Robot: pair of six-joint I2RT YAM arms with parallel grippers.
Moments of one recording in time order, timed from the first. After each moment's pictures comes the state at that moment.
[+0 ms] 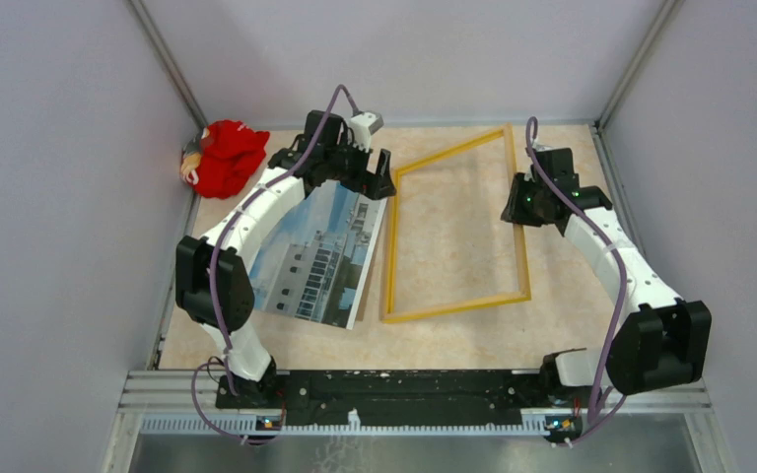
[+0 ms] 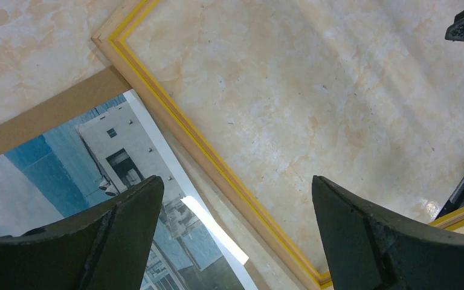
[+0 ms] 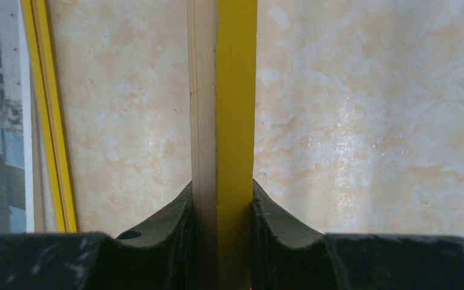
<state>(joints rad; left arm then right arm) -0.40 1.73 1.56 -0.50 0.48 -0.01 0.19 1.33 1.14 -0.66 -0.02 0.30</state>
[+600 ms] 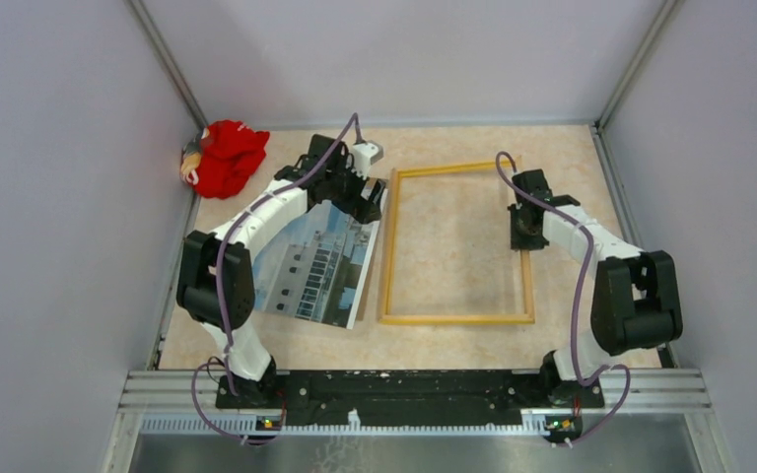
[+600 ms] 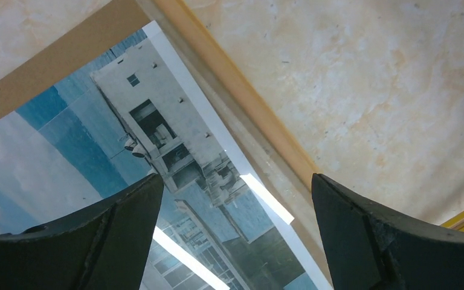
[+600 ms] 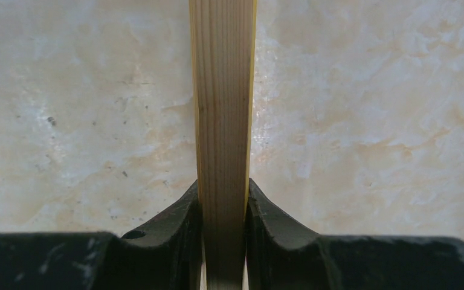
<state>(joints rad) -0.39 1.73 1.40 -0.46 0.39 0.16 0.19 1.52 1.01 -0.61 0.20 0.18</state>
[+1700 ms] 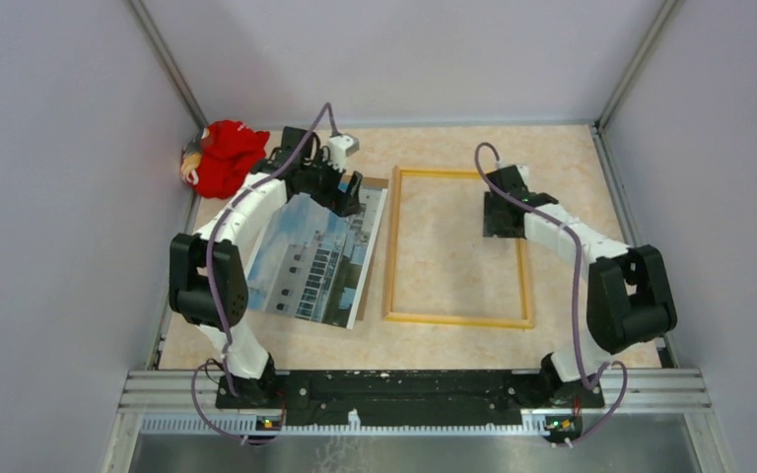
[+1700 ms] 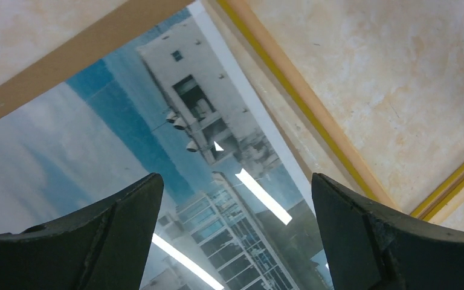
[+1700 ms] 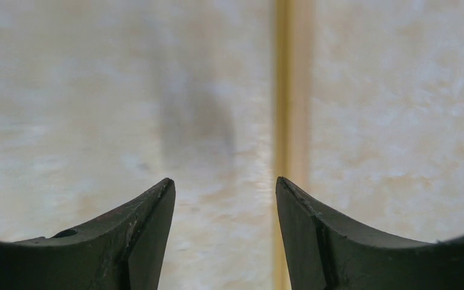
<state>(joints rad) -0.28 1.72 1.40 -0.55 0.47 0.28 0.28 1.58 1.01 -0.50 0.39 0.27</state>
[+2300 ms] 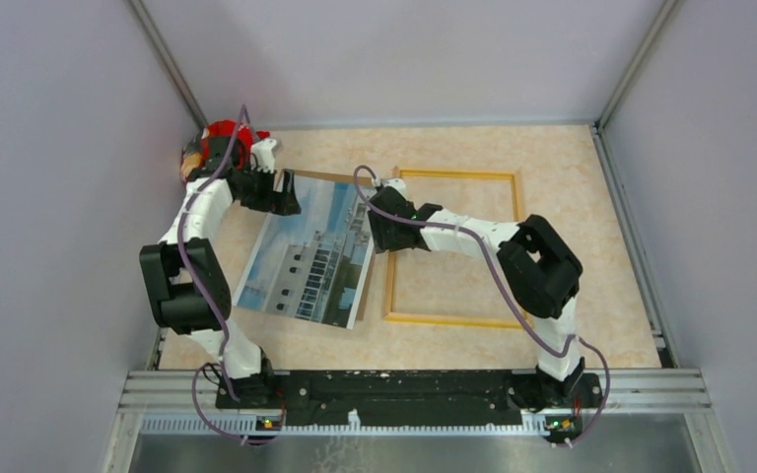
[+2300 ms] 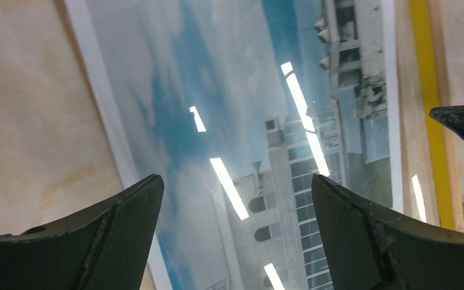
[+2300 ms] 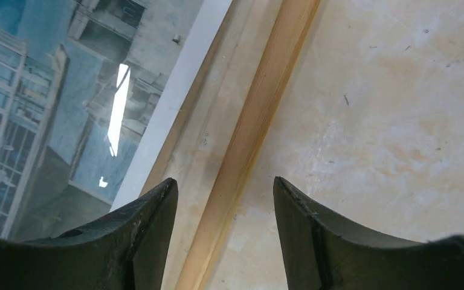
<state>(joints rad) 0.10 1.70 1.37 -0.64 0.51 0.28 0.84 1.97 1.42 -0.37 0.29 0.48</state>
